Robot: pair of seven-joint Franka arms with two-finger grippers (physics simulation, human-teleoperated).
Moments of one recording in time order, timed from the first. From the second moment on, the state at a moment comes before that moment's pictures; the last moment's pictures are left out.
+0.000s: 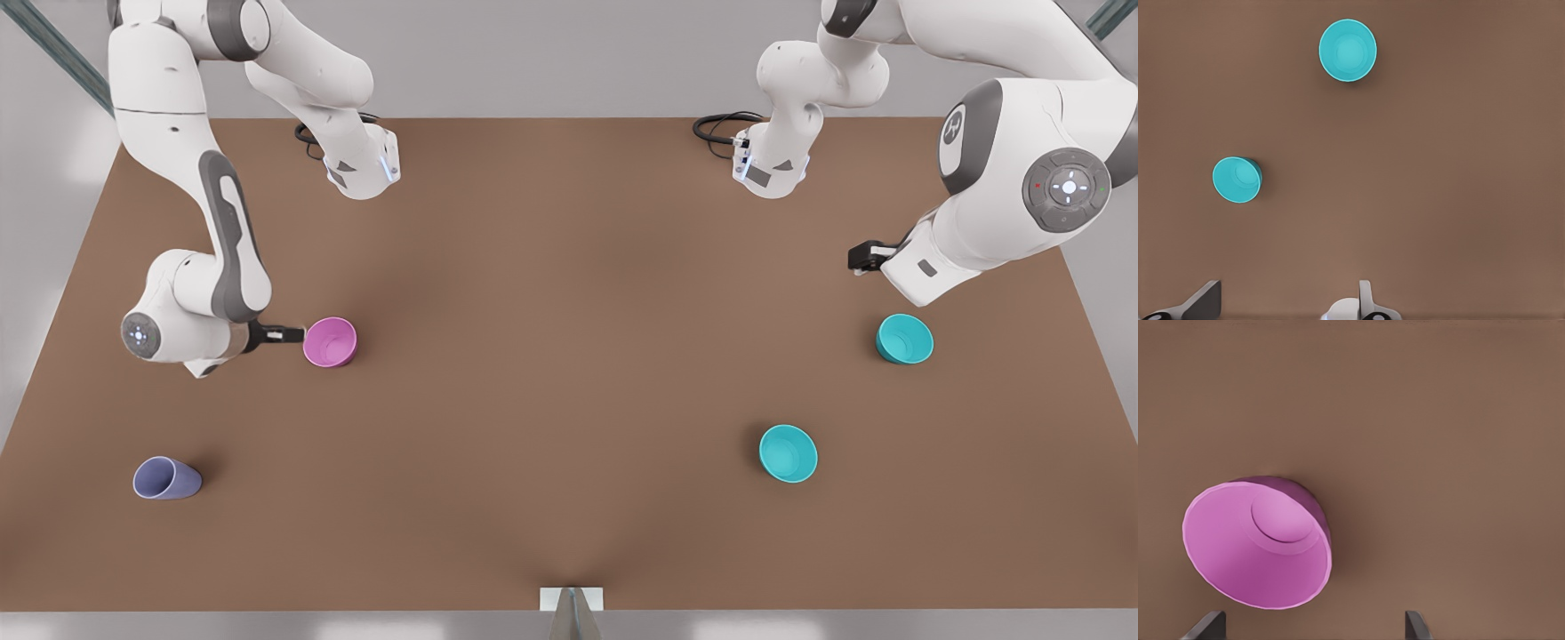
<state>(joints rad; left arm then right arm) -0.22 0.26 0.09 -1.16 0.05 1.13 -0.01 -0.20 0.32 0.05 -2.05 0.09 1.98 -0.11</state>
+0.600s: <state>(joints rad) -0.22 0.26 0.09 -1.16 0.05 1.13 -0.01 -0.19 0.42 0.07 -2.18 0.18 2.31 -0.11</state>
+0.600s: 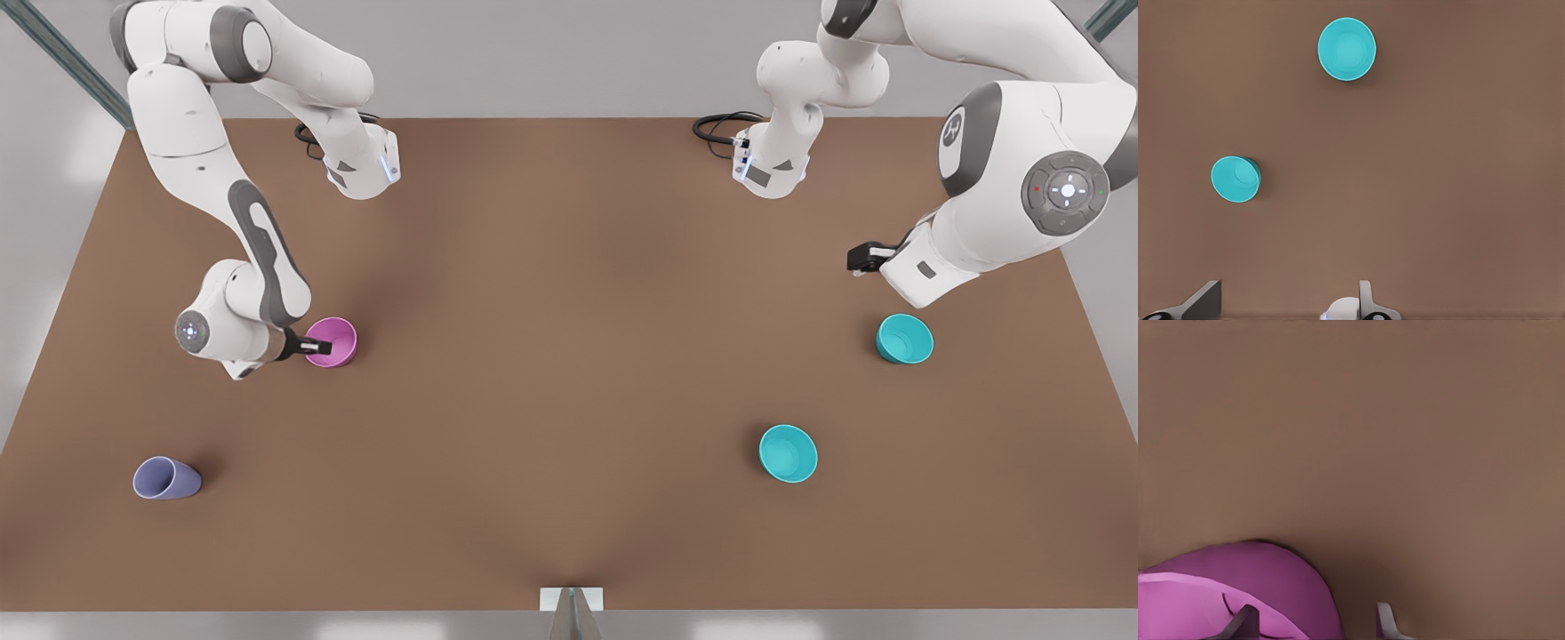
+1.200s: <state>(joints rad) -0.22 0.26 0.09 -1.16 0.05 1.13 -0.01 0.33 0.91 0.28 -1.23 0.21 2.09 -0.04</state>
